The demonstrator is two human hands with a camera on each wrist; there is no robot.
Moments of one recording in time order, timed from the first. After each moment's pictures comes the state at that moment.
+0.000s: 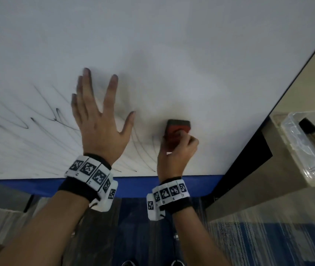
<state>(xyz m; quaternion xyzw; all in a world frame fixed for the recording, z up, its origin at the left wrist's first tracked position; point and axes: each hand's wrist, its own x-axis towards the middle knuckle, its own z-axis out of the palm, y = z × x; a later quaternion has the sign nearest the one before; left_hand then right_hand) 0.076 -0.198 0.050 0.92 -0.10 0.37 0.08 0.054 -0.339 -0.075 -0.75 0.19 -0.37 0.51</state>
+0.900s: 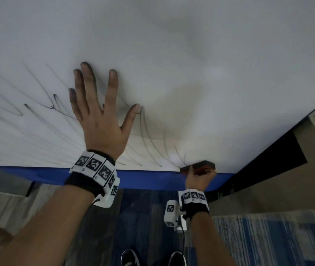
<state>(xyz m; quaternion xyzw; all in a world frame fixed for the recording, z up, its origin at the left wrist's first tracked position) 0.102 -0.172 0.006 0.91 -0.08 0.40 0.08 0.046 -0.371 -0.226 -0.63 0.44 -0.15 0.62</state>
